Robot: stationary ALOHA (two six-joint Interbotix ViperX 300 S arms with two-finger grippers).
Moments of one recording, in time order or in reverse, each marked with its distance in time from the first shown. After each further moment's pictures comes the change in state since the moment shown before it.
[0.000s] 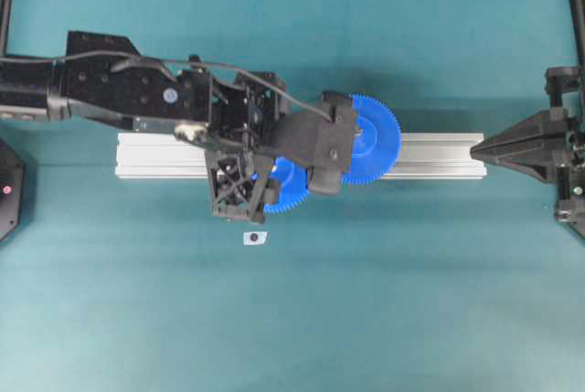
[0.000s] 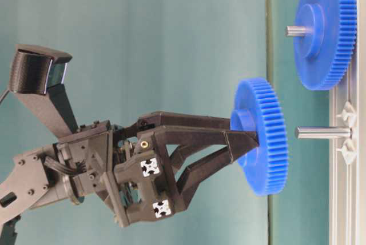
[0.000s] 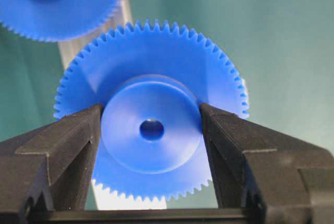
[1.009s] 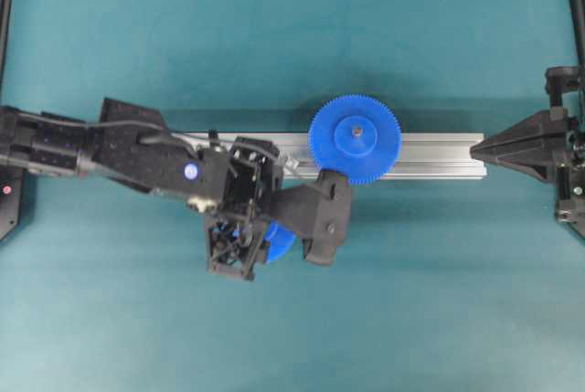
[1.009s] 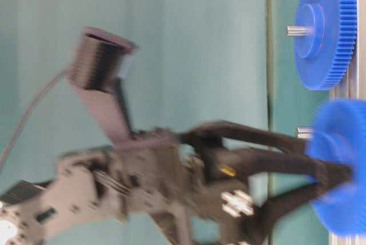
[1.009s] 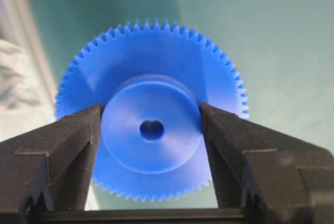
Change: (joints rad) left arm -0.121 0.069 0.035 -0.002 -0.006 -0.086; right arm 0.002 0.000 -0.006 0.000 0.000 0.002
